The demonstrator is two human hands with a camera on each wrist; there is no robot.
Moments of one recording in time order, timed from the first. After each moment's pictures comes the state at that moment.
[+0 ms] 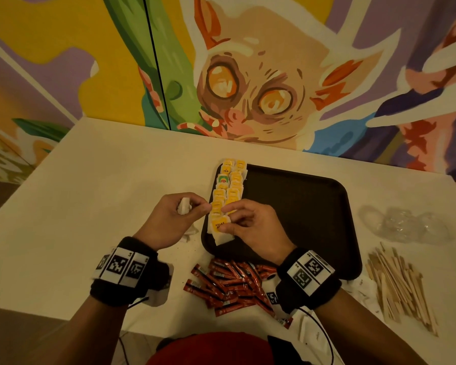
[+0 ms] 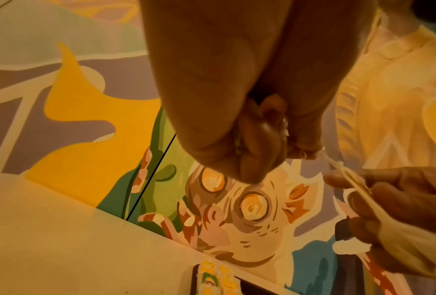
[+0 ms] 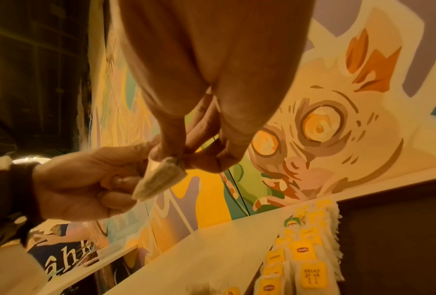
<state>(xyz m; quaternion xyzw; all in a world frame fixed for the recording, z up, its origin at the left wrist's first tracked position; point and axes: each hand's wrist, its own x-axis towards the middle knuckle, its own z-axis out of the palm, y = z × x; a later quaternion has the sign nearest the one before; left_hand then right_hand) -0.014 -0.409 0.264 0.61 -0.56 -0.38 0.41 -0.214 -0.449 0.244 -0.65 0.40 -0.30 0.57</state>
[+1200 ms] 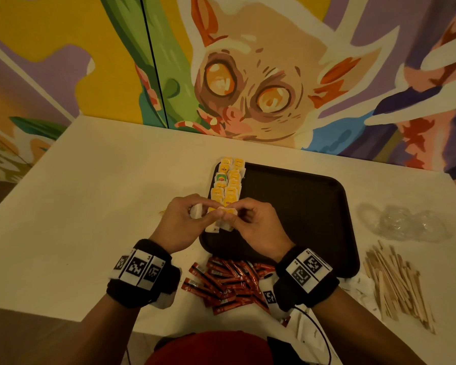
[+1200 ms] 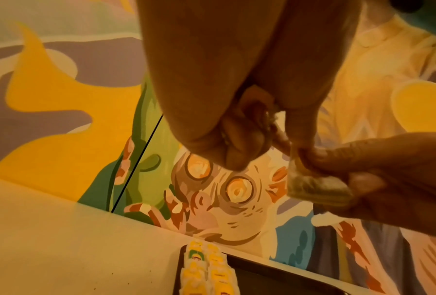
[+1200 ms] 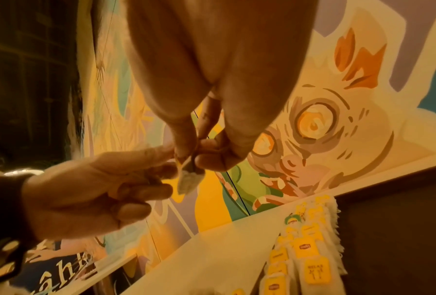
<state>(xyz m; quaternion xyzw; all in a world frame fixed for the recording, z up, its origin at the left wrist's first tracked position) -0.036 -0.411 0.249 0.60 -0.58 -0.35 0.44 -0.218 -0.457 0.225 -0.68 0.42 -0.33 0.51</state>
